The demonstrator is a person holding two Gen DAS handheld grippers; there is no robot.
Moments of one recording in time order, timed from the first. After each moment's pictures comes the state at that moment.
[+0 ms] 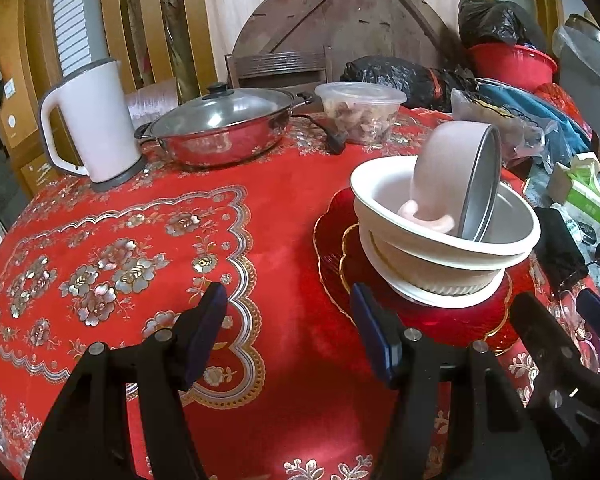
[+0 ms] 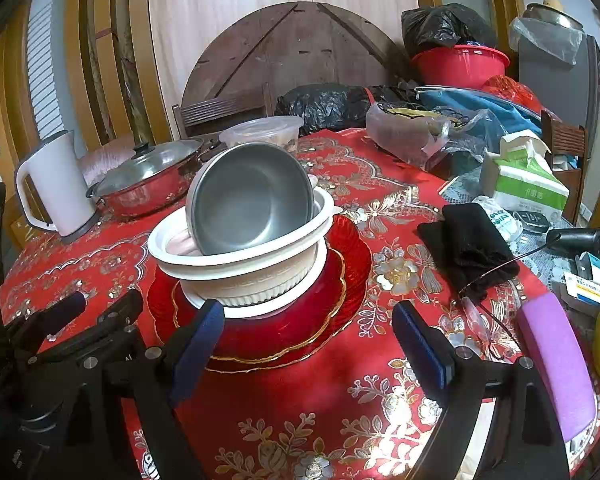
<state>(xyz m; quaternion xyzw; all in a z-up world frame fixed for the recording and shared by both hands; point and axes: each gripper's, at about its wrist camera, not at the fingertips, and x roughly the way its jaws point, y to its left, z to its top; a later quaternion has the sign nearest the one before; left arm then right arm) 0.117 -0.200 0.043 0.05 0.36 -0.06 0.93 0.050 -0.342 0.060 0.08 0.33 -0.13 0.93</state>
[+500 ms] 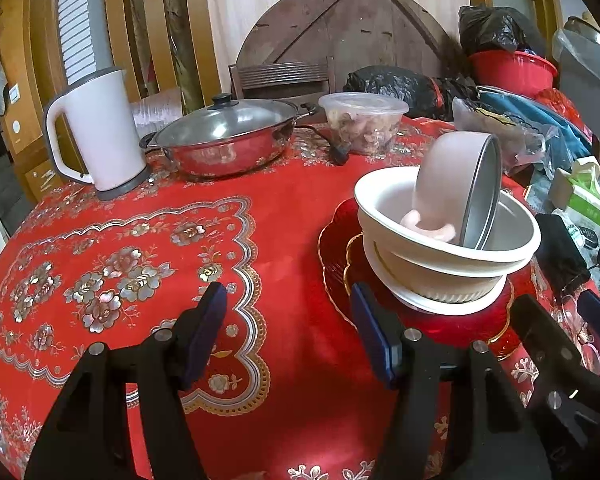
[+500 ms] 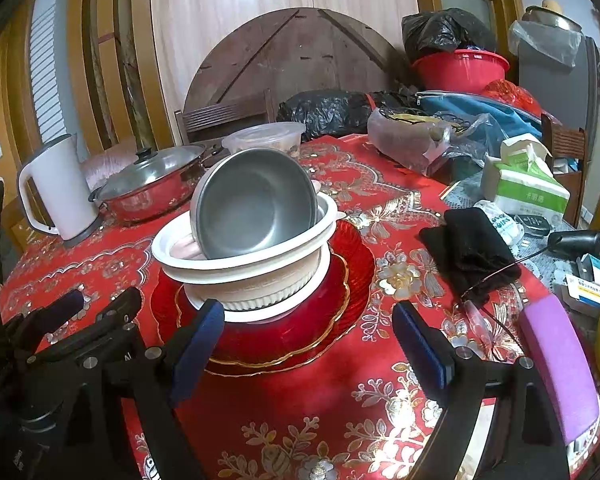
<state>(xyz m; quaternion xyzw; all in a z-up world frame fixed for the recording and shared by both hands) 0.116 -0.198 0.047 0.06 0.34 -0.05 0.94 0.049 -0.340 0.060 0.08 0.32 -0.13 0.94</state>
